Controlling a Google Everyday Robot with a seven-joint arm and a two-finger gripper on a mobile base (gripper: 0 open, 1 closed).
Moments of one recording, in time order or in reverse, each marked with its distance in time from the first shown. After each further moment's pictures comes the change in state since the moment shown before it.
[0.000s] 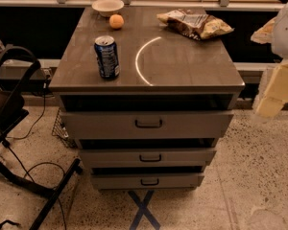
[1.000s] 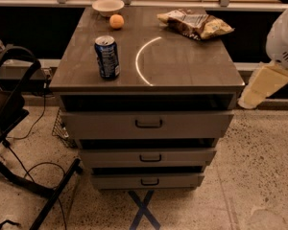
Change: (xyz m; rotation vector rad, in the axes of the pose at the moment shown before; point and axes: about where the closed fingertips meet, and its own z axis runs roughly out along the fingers) arm 0.022 -0.048 0.014 0.330 0.092 0.203
